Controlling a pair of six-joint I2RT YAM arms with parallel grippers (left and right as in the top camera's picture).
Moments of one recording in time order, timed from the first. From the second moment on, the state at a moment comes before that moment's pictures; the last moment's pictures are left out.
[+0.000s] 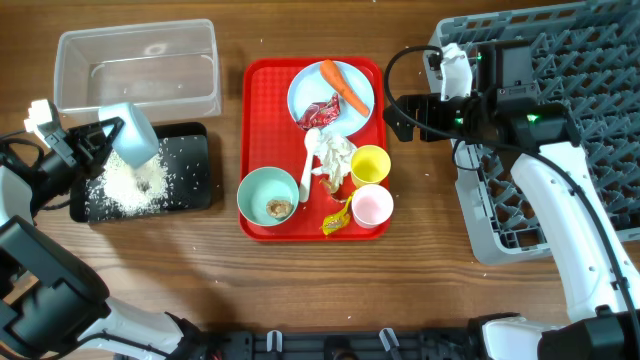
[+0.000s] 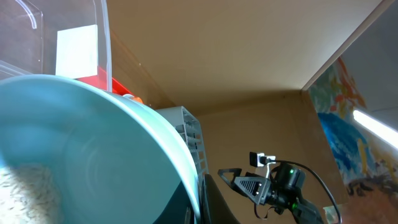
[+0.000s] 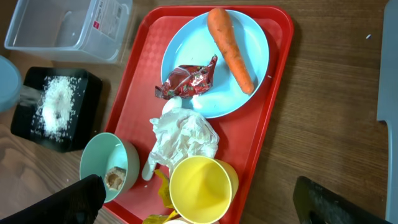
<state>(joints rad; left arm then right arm) 0.75 1.82 1.21 -0.89 1.54 0.16 0.15 1.47 1.31 -0.77 -0.45 0.09</state>
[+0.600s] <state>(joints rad) 0.75 1.82 1.21 -1.01 1.51 0.17 0.15 1.47 1.31 -0.78 -0.45 0.11</state>
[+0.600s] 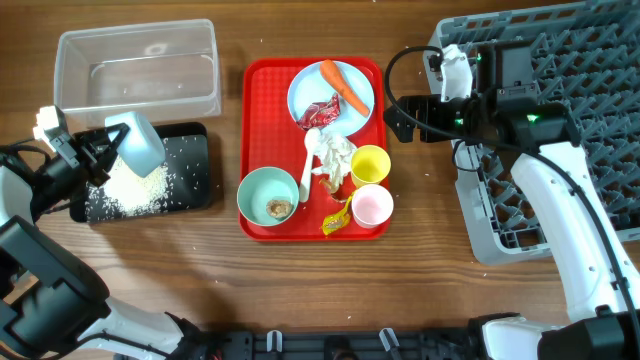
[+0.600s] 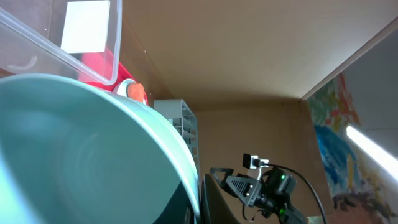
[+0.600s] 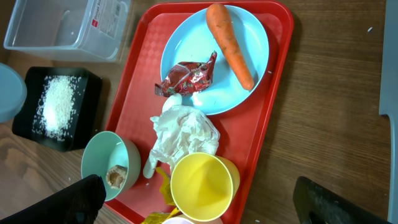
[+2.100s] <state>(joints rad) -0.45 1.87 1.56 -1.13 0.12 -0.14 0.15 1.47 1.31 -0.76 -0.37 0.10</state>
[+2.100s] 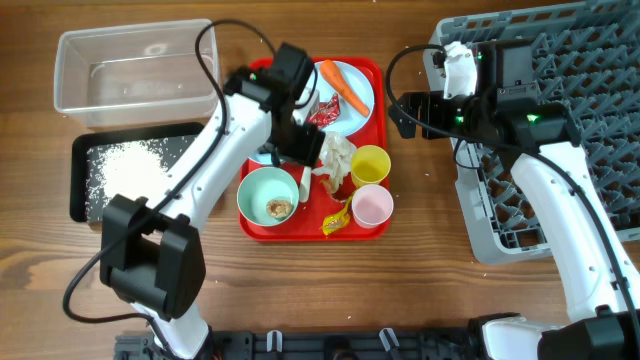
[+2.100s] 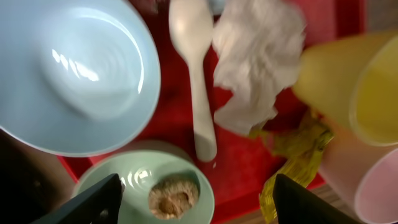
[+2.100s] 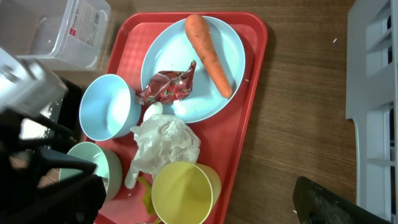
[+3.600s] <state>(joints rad) 0.32 1.61 1.37 -0.93 0.56 -0.17 0.15 1.47 1.31 -0.75 -0.35 0.11</state>
